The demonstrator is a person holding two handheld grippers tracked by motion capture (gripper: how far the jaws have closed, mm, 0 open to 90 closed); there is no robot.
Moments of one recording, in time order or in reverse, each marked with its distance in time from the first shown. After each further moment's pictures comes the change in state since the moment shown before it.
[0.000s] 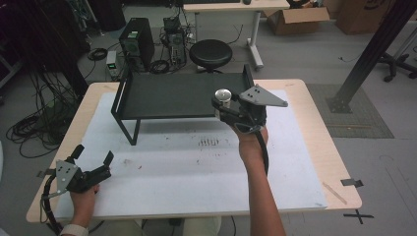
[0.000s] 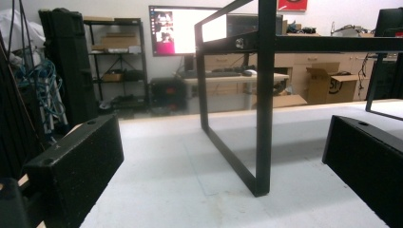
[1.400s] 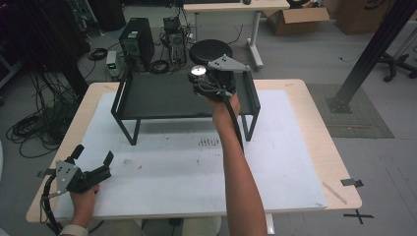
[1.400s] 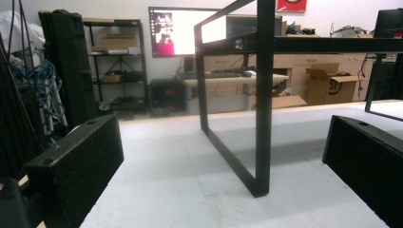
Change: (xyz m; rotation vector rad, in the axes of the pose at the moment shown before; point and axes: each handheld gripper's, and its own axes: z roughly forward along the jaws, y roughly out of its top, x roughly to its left) left arm 0.000 0.000 0.000 -0.003 -0.002 0.002; right arm -0.005 0.028 0.099 0.046 0.004 -0.006
